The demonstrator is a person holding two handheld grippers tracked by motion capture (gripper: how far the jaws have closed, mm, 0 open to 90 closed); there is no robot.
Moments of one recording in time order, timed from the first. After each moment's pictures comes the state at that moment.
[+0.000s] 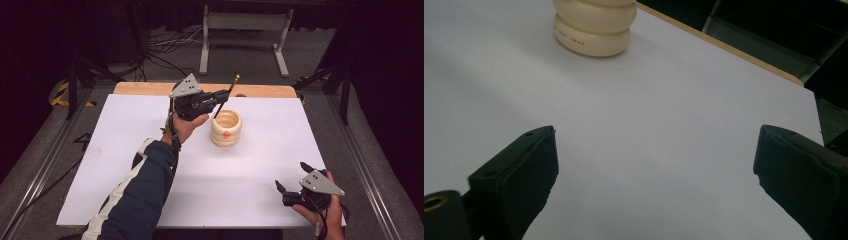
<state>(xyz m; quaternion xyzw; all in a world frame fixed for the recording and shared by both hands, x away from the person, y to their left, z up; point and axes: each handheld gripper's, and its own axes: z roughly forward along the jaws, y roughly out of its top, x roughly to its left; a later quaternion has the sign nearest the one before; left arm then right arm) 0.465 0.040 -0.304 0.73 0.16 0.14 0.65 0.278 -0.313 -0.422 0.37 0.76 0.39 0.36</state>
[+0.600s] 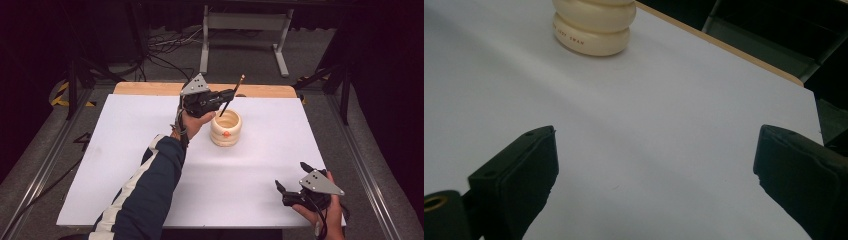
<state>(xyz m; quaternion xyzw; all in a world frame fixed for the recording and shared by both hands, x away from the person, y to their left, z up) 0.491 0.021 -0.324 0.74 0.16 0.13 0.65 0.278 -0.313 -0.423 0.37 0.77 0.39 0.36</state>
